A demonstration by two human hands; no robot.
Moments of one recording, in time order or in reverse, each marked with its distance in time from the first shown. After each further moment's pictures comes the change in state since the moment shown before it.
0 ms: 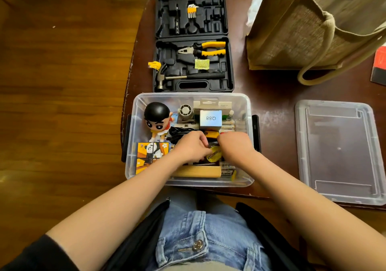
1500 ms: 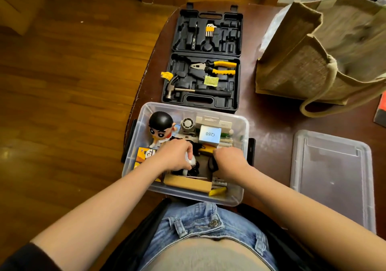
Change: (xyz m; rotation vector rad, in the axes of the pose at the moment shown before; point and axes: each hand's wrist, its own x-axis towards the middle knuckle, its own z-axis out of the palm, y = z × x) left_hand -0.011 -0.009 -0.033 0.448 0.068 0.108; right_hand 0.002 0.016 -0.008 0.043 0.007 -0.167
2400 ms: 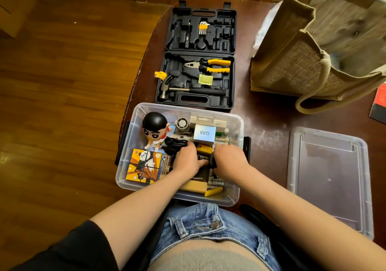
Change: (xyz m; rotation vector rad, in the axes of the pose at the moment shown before) left_hand 0.034 0.035 0.059 -0.224 0.202 -0.338; right_hand -0.009 0.003 -0.010 0.042 0.012 0.108
